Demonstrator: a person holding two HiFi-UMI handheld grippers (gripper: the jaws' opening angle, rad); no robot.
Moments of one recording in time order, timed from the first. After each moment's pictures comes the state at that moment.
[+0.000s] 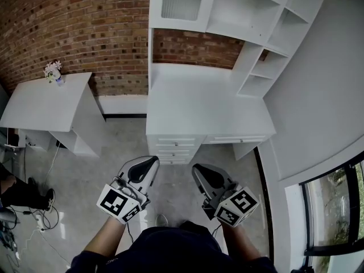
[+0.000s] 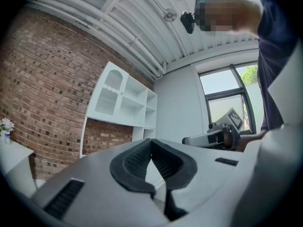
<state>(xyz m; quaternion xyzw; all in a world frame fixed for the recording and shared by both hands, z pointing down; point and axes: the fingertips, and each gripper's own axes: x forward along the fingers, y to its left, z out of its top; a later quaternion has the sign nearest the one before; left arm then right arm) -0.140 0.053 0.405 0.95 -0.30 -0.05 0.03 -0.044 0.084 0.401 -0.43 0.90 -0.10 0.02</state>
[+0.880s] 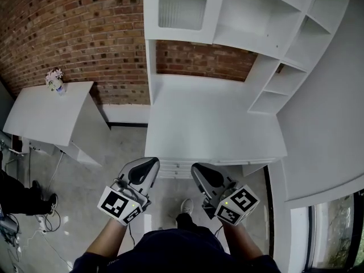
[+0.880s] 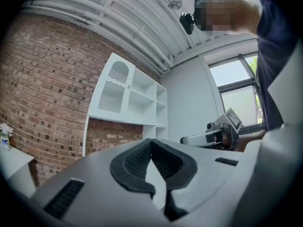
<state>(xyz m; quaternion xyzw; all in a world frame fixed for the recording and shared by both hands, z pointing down) -0.087 -0.082 0.413 0.94 -0.34 -0.04 0.01 0.009 -0.064 0.412 -0.38 0.92 -0.11 0.04</state>
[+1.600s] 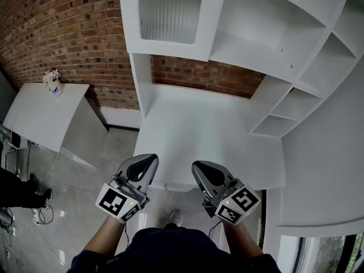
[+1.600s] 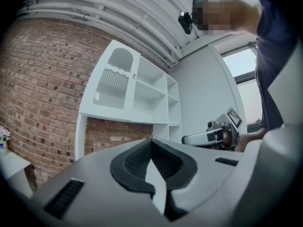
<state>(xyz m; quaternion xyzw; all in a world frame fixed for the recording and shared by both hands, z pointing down) -0.002 -0.227 0.404 0.92 -0.39 -0.02 0.01 0.098 -0.216 0.403 -0.34 0.93 -0.12 0.04</state>
